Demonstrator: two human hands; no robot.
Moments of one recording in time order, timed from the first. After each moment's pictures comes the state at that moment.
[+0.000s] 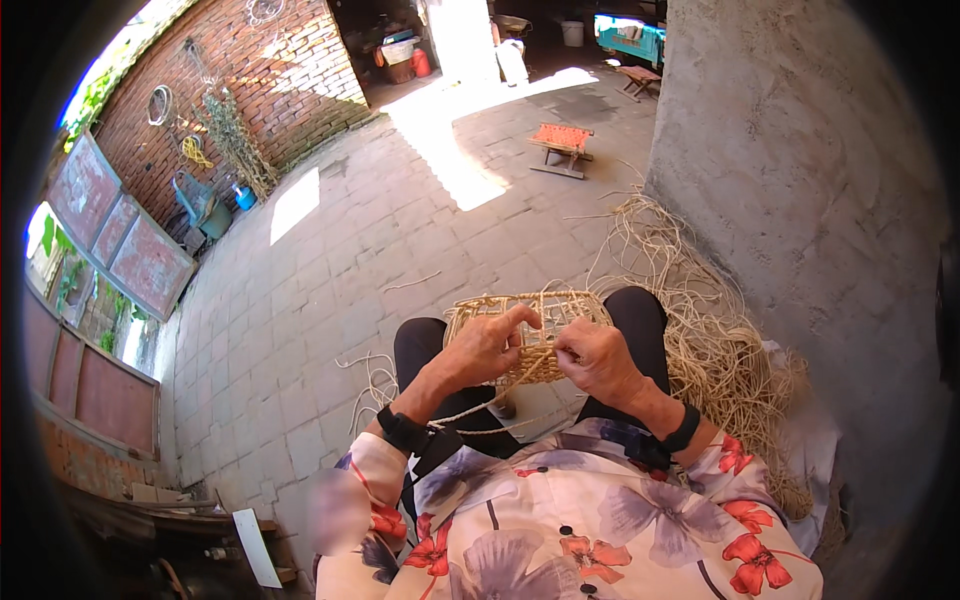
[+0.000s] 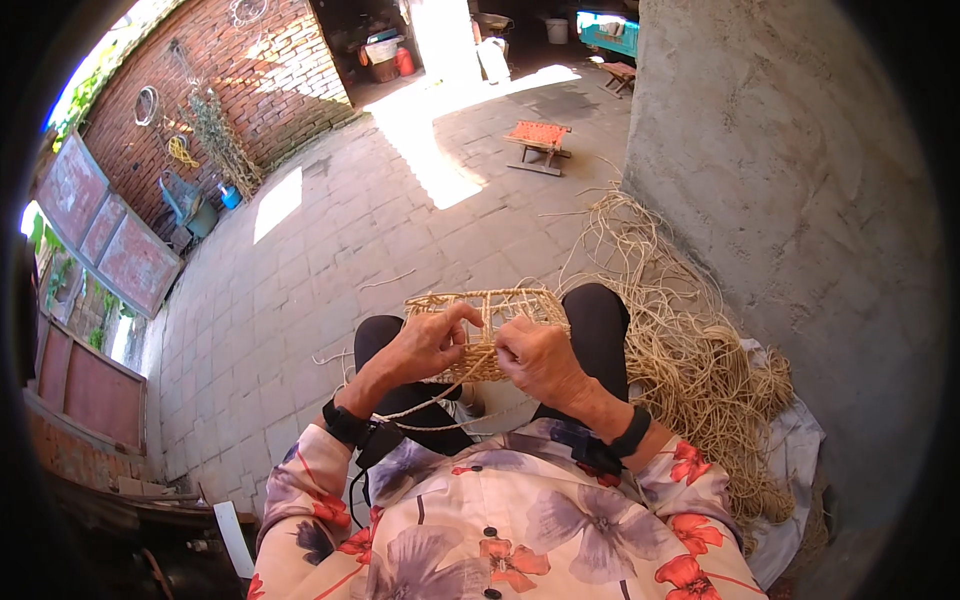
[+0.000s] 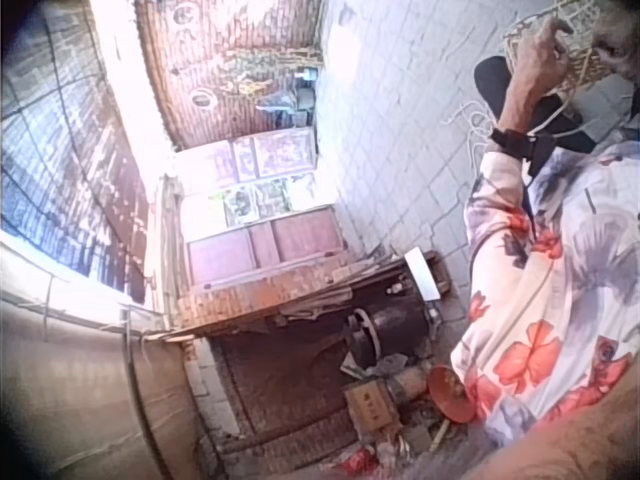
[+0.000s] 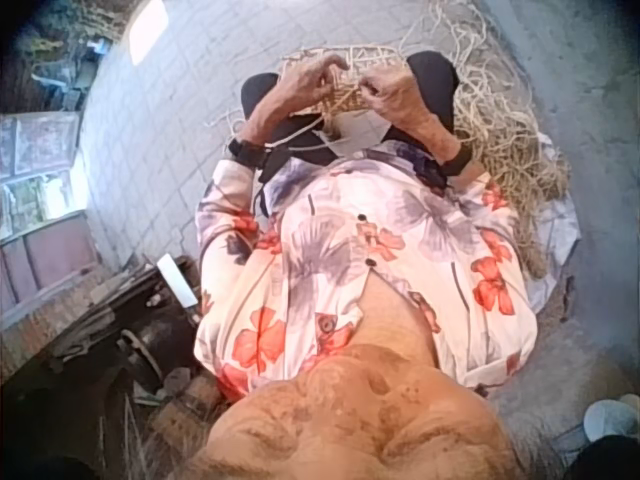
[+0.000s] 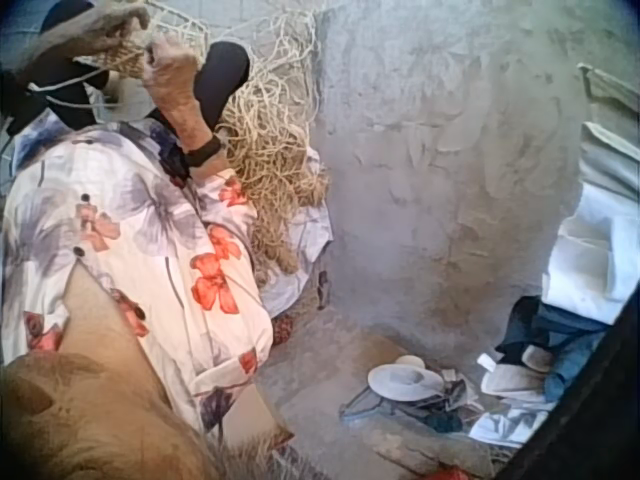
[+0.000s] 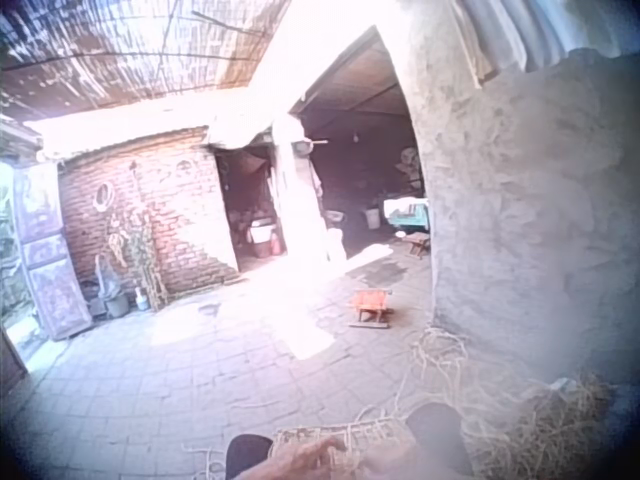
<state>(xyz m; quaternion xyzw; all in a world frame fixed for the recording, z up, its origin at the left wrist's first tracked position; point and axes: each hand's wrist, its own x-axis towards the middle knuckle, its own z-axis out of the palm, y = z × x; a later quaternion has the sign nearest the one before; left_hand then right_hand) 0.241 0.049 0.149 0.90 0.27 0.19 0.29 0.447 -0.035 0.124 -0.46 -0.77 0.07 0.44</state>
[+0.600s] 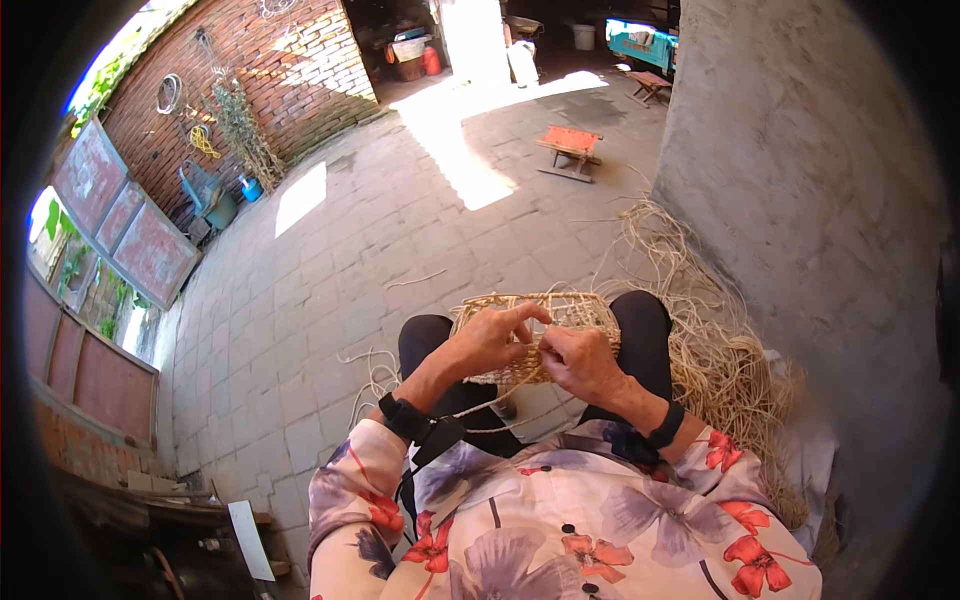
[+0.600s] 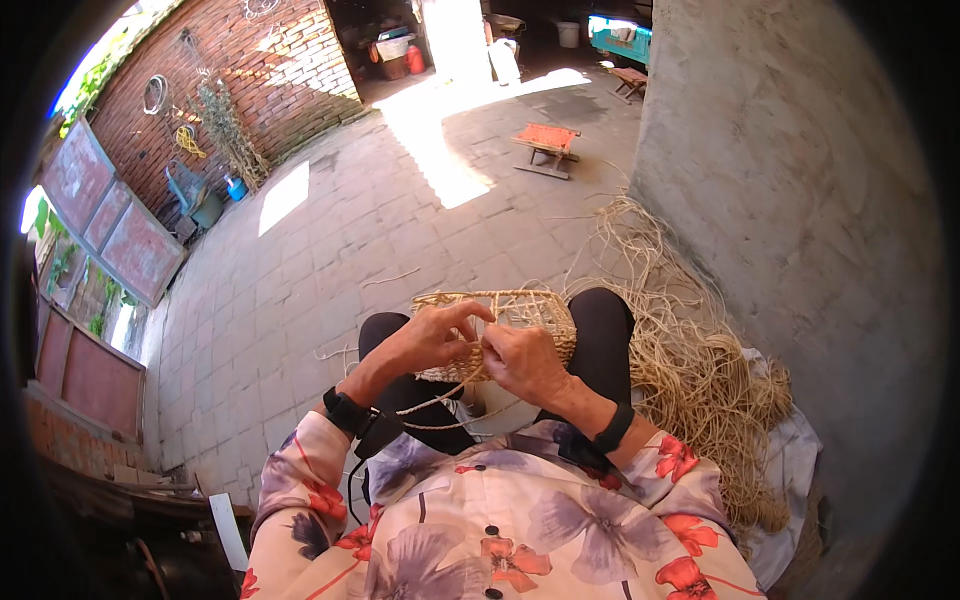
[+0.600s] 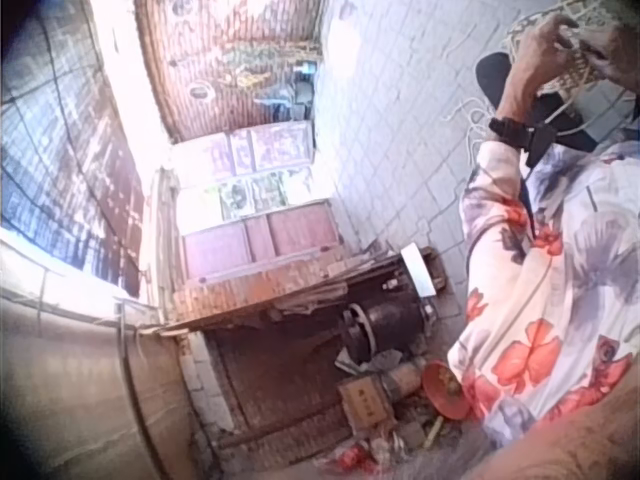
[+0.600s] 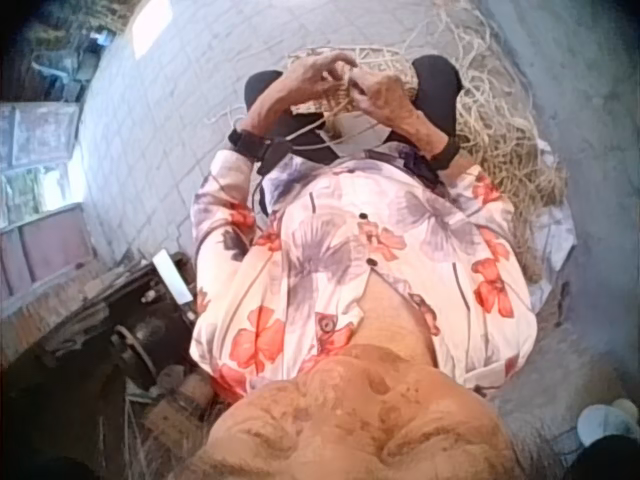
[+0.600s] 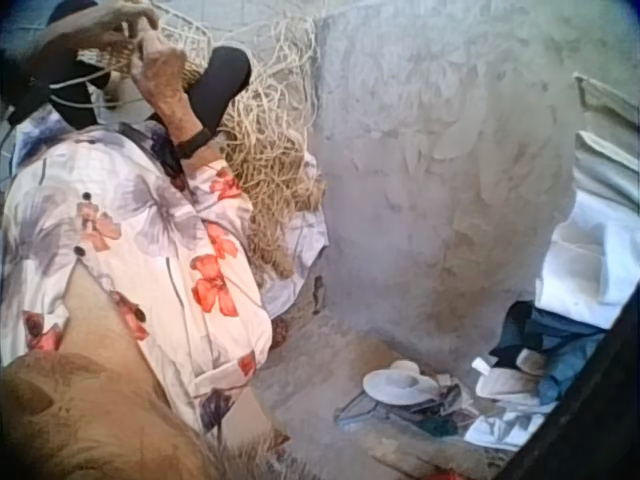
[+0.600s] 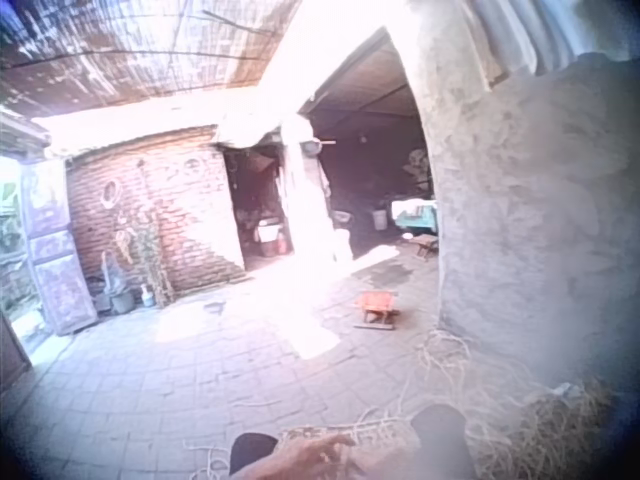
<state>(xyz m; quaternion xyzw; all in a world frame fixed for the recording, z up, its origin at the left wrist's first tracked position) 0.239 0.062 0.149 0.90 0.23 0.18 0.33 0.427 -0.020 0.108 -0.46 -0.78 0.07 0.42</state>
